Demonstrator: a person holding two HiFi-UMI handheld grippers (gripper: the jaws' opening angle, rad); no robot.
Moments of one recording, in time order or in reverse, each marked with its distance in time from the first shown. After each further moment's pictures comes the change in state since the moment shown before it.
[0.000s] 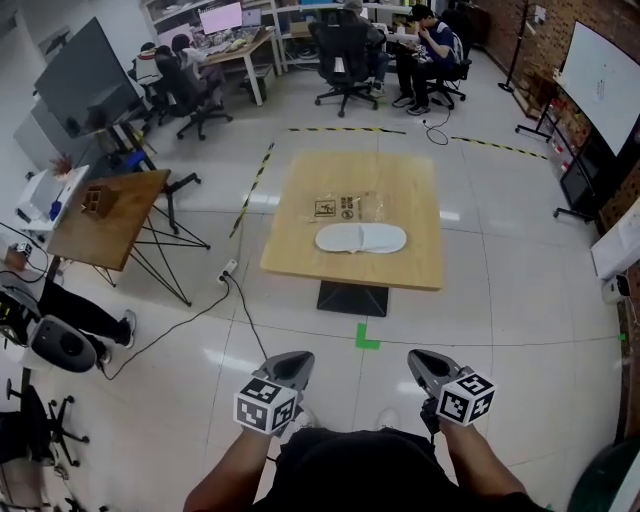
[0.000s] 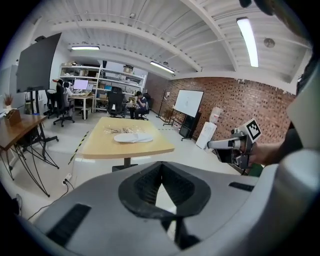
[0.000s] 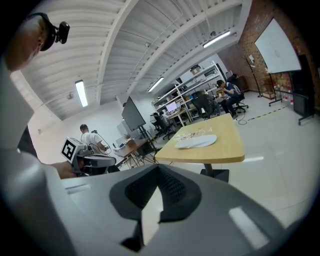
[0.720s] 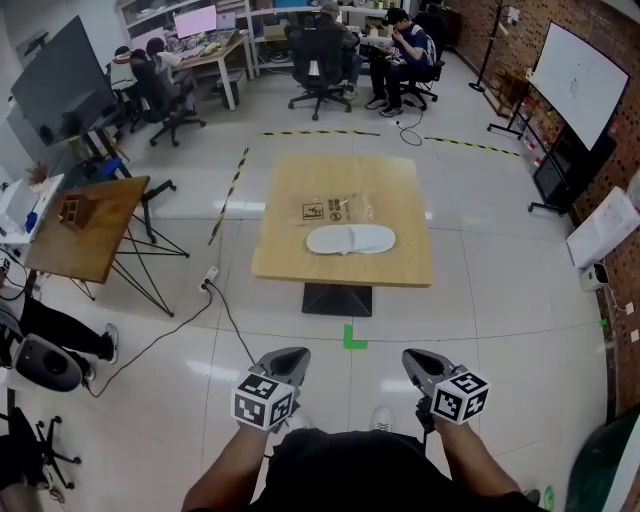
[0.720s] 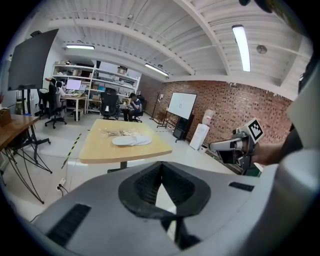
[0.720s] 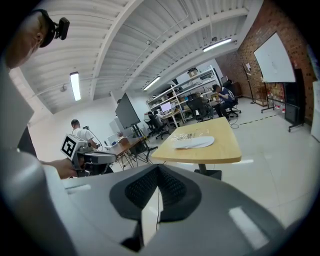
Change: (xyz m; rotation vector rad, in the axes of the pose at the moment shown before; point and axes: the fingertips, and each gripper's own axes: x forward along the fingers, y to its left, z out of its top) left arm -0.008 0.031 0.006 0.023 -0.017 -0.088; right arm 0.012 0.032 0.000 -0.017 0.004 -0.111
